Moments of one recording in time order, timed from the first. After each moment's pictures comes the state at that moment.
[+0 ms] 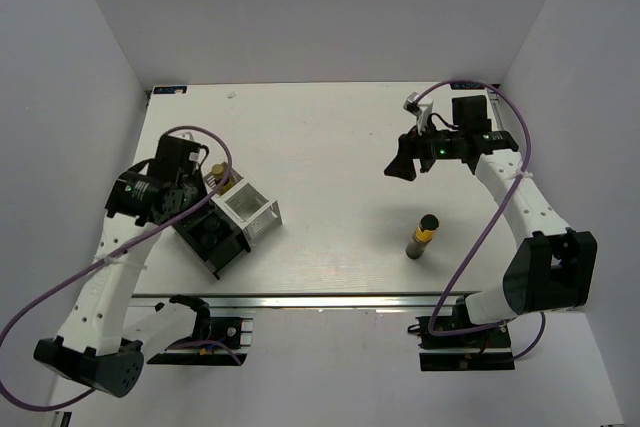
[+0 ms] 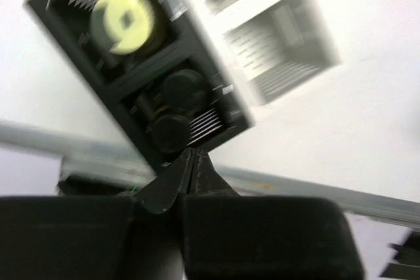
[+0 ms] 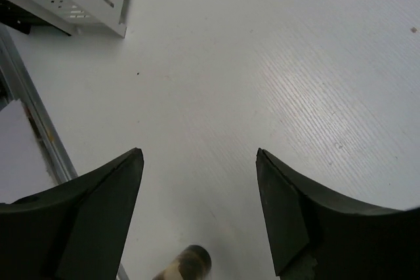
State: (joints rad) left arm -0.30 1.05 1.28 -1.31 -0.24 -0.51; right arm 0.16 1.44 1.23 -0.59 -0.82 -0.34
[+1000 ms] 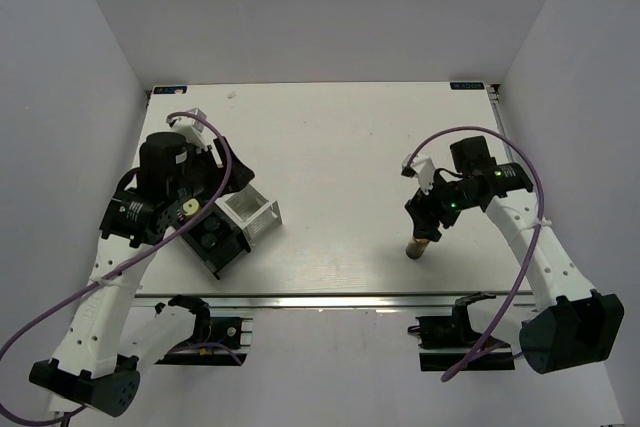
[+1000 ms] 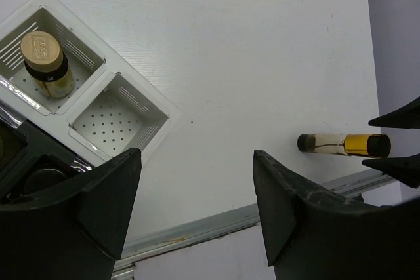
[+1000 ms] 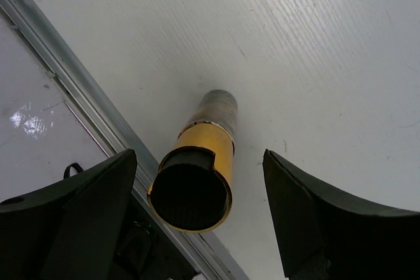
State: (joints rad) left arm -0.30 0.93 1.22 -0.83 0.13 -0.49; right arm 0.24 1.15 1.08 -1.11 -0.47 -0.67
